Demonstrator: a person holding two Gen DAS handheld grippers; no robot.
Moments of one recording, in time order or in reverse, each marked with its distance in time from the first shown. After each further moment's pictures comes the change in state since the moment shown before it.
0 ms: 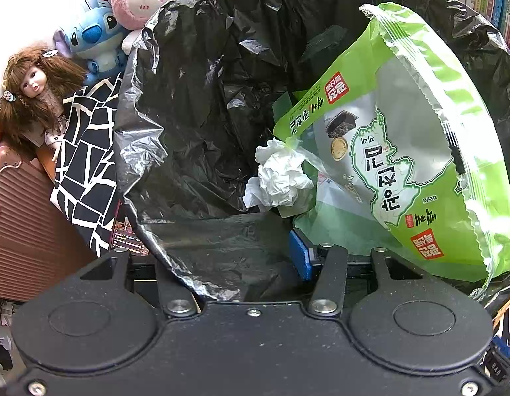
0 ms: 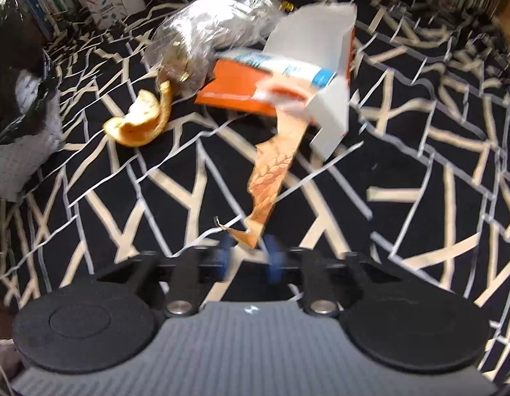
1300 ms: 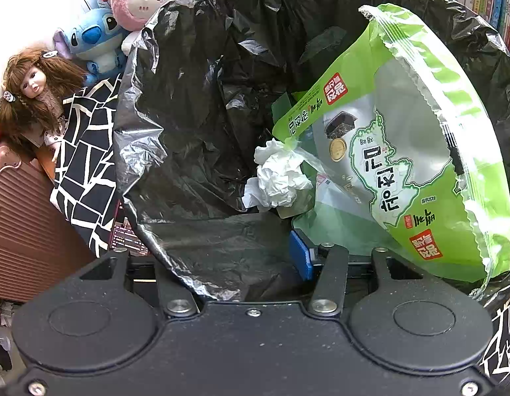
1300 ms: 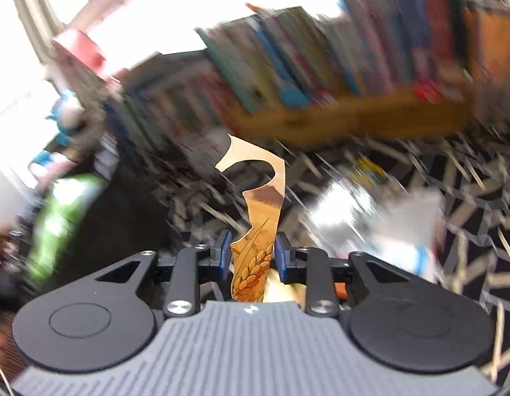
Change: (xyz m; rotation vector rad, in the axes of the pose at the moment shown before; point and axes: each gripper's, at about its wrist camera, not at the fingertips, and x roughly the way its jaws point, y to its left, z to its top) left arm -0.001 -0.001 0.000 0.000 -0.003 -0.004; right arm -0.103 0.069 0.102 0.025 -0.406 0.322
